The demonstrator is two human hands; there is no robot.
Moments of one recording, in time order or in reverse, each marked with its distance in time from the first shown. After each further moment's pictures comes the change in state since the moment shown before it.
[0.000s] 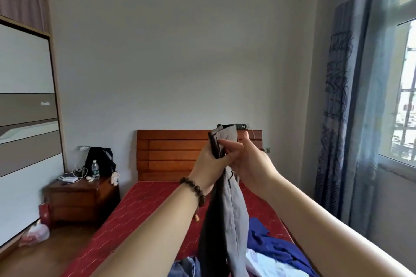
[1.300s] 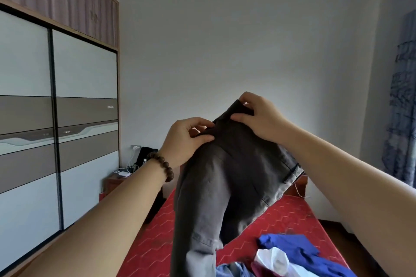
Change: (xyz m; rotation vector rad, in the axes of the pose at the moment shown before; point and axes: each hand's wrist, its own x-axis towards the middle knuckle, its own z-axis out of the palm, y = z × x) left_hand -0.092 0.162 -0.237 0.728 0.175 0.350; right_hand 0.020 -0.050 0.223 -1.156 -0.086 -0.561
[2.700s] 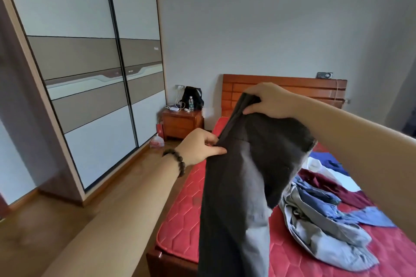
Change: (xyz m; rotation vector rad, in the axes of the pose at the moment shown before) left_hand -0.346 0.002 -0.307 0.116 -0.449 -0.379; right_hand -0.167 -0.323 0.186 -0.242 -0.527 -0.084
